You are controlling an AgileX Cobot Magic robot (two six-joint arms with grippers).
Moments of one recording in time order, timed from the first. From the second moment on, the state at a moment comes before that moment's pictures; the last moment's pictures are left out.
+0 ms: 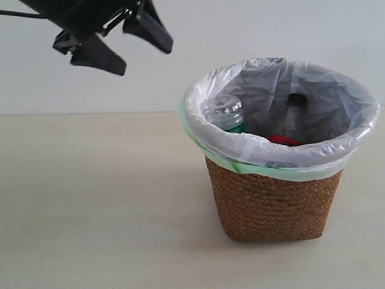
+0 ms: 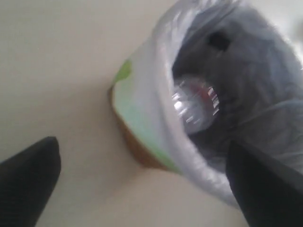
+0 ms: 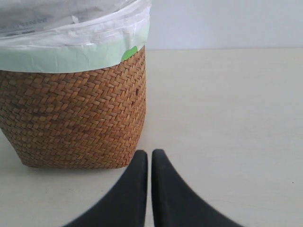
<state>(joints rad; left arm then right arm) -0.30 1.76 -1.74 -0.58 1.13 0.15 0.11 0.00 0.00 0.18 0.34 -0.13</state>
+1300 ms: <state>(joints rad) -0.26 0.63 -0.64 -0.19 0.57 -0.10 0.11 0.00 0.00 0.18 0.34 -0.13</state>
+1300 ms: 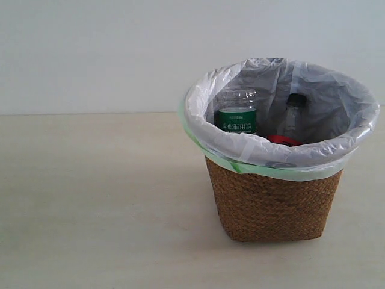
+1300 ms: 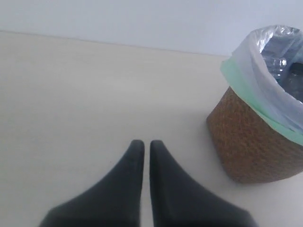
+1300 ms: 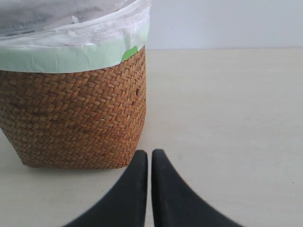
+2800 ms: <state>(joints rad) 0.08 0.00 -0.01 -0.34 -0.02 0.14 0.11 0.00 0.00 0.18 0.34 -0.13</state>
